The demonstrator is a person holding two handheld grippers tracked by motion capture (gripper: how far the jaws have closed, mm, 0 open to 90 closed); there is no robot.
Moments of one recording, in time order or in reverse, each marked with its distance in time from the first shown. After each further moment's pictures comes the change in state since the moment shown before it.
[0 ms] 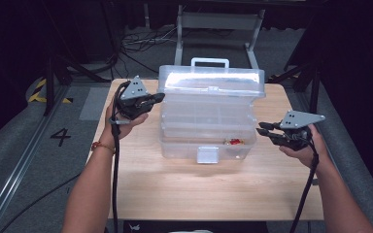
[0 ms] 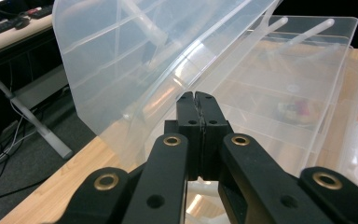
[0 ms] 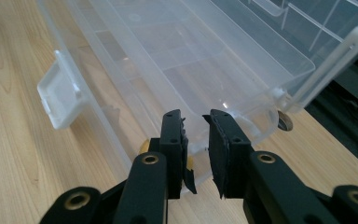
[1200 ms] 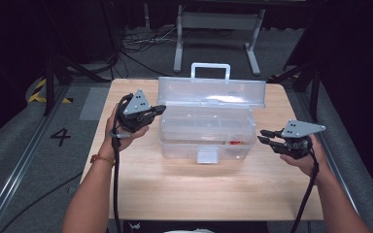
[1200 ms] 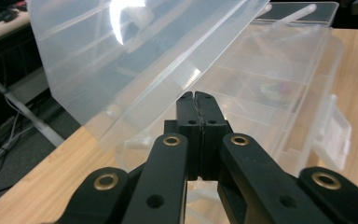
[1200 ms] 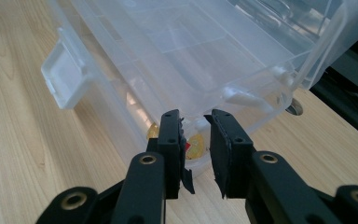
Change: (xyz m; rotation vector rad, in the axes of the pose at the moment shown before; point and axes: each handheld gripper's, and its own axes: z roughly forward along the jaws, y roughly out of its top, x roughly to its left) left arm -0.029 -0.014 -0.007 0.030 -0.017 0.028; right arm 0.010 -0.026 0.001 -0.005 0.004 0.031
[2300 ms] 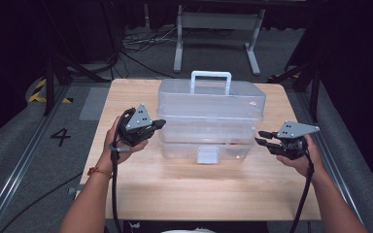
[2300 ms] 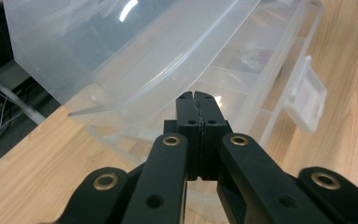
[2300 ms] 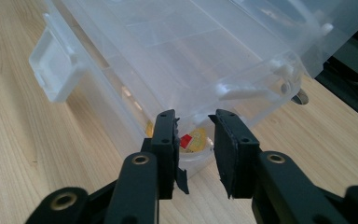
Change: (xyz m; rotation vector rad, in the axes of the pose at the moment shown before) left arm -0.024 -0.020 -0.004 0.076 -0.025 0.018; right arm 0.001 -0.008 0.012 0.027 -0.007 0.023
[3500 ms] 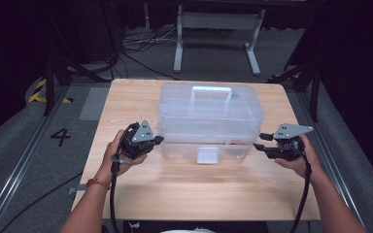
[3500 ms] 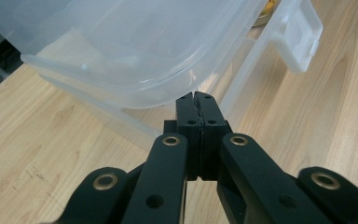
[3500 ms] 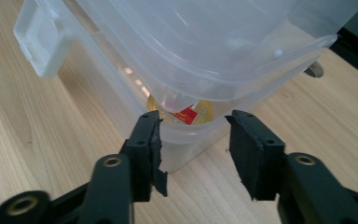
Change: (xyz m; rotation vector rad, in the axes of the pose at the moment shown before) left arm -0.019 -0.034 0.013 0.139 -0.038 -0.023; right arm -0.001 -0.012 0.013 0.085 0.022 0.032
